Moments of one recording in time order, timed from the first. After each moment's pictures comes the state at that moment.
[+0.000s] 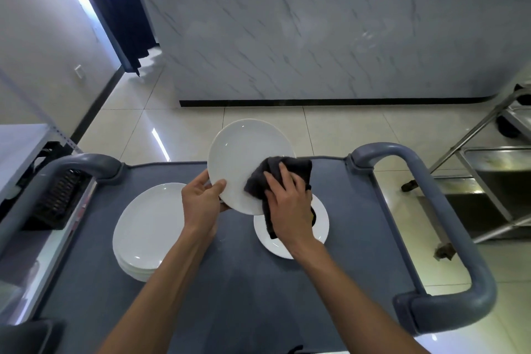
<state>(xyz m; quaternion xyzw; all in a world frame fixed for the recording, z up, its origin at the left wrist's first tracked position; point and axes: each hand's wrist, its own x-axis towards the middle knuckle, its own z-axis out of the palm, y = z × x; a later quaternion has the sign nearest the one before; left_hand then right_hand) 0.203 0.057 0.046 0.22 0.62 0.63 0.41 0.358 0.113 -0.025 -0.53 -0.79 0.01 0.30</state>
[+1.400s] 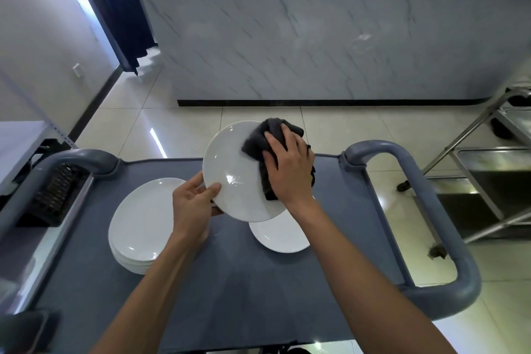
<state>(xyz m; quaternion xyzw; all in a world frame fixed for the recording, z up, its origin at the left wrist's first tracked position) 0.212 0.031 0.055 0.25 0.61 0.64 0.41 0.361 0.159 0.019 -0.52 -0.79 0.03 0.33</state>
